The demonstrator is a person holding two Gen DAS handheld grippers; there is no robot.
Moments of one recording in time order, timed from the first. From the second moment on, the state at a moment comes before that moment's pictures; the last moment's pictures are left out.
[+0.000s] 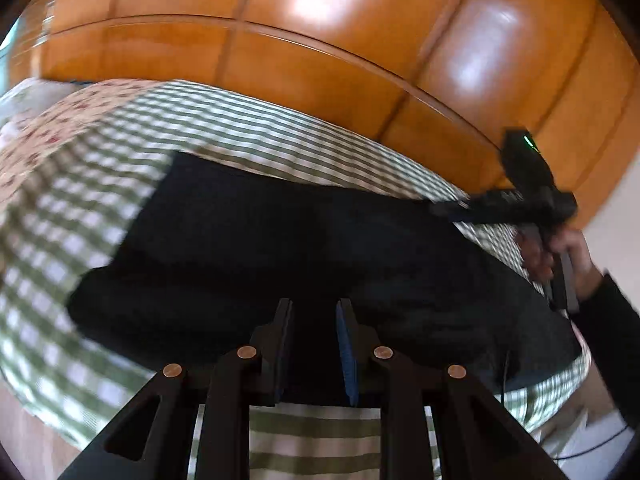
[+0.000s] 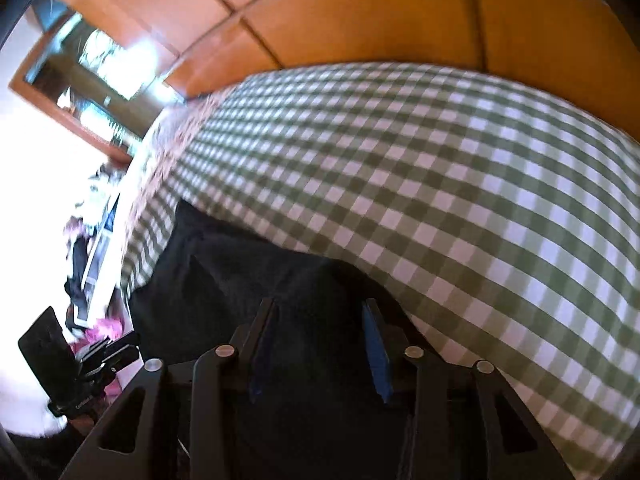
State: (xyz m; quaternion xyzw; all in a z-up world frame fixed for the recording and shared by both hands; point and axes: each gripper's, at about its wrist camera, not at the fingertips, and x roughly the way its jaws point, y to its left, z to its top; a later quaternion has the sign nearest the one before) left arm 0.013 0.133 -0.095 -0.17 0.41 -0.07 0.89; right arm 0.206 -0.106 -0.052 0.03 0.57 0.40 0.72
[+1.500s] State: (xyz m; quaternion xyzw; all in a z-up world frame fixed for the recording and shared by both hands) left arm -0.002 0.186 -0.111 -0.28 0.44 -0.03 0.85; right arm 0.011 -0.115 -0.064 -0.11 0.51 0.38 0.77
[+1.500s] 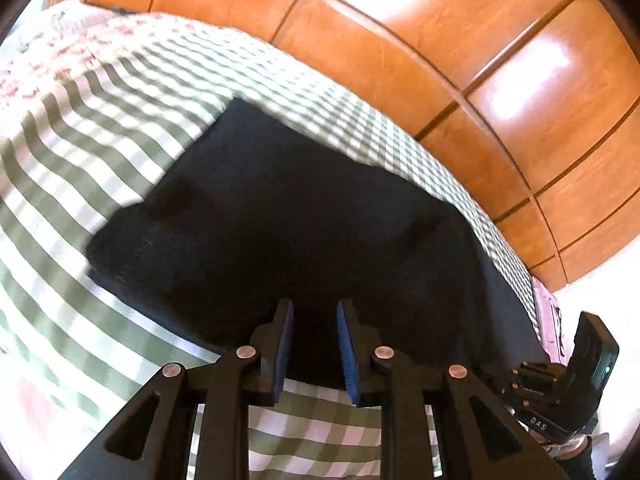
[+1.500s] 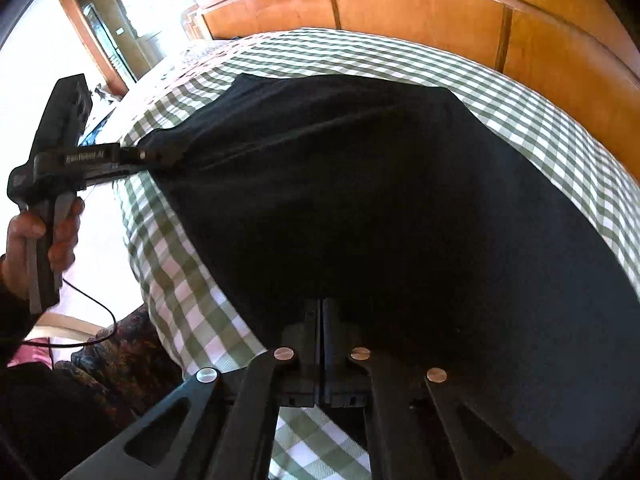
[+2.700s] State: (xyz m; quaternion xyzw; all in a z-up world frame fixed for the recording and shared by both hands) left arm 0.179 0.295 -0.146 -0.30 0.50 0.00 0.81; right arm 0.015 -0.175 -0.094 0.14 0.54 0.37 0.74
